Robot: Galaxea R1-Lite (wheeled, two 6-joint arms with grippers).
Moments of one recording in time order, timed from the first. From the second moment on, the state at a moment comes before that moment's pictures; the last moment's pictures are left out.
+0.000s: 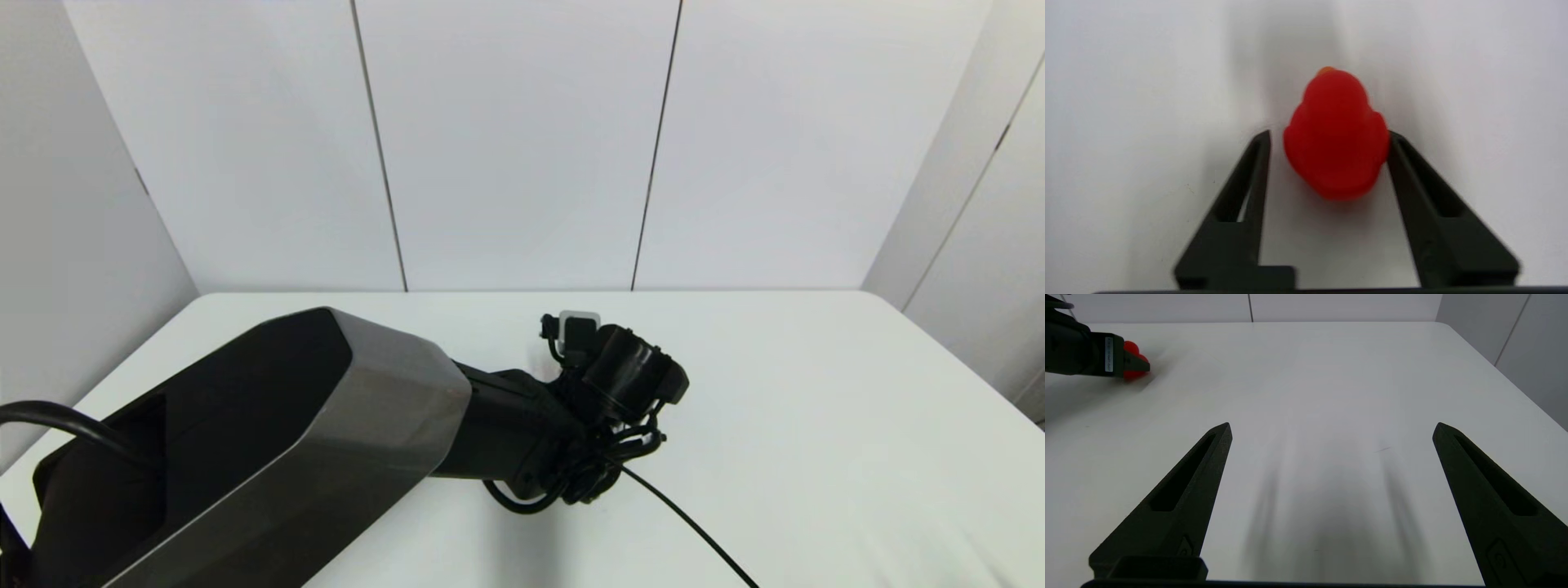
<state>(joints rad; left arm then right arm) -0.96 2.31 -1.55 -0.02 0.67 -0.50 0.00 0.00 0.00 -0.01 0.00 0.00</state>
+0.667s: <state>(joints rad) -0.96 2.26 -1.54 -0.02 0.67 -0.48 0.00 0.00 0.00 -0.01 0.00 0.00</state>
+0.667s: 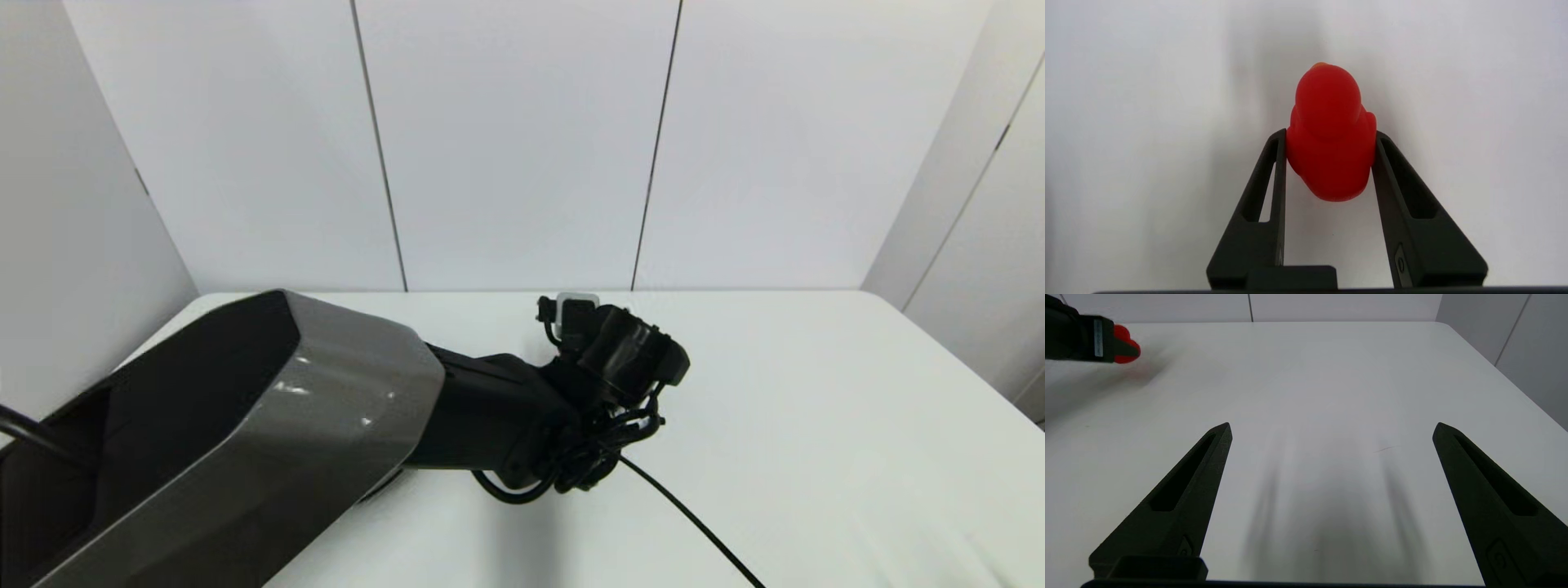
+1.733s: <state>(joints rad) -0.59 1.65 -1.07 0.08 0.64 -0.21 0.00 0.00 0.00 -0.01 0.00 0.00</state>
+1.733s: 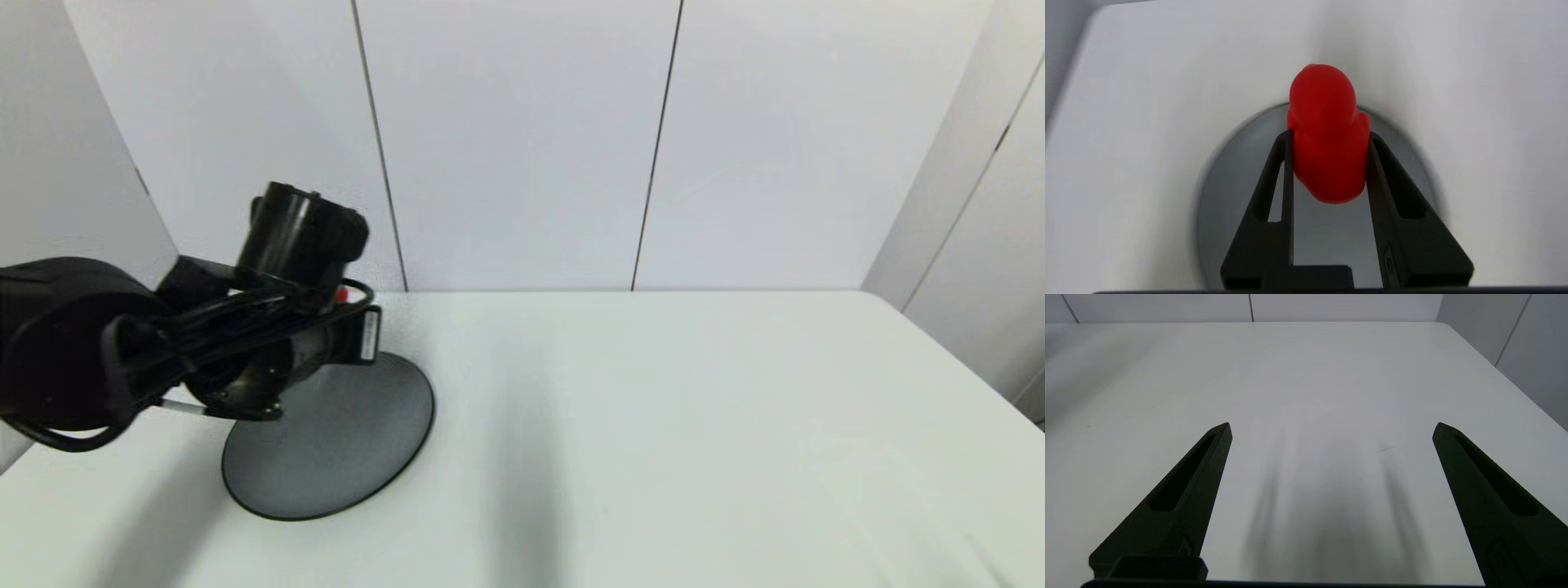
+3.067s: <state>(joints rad) 0.02 1.49 -0.73 -0.05 0.27 0.04 0.00 0.00 0.00 -0.01 0.00 0.00</state>
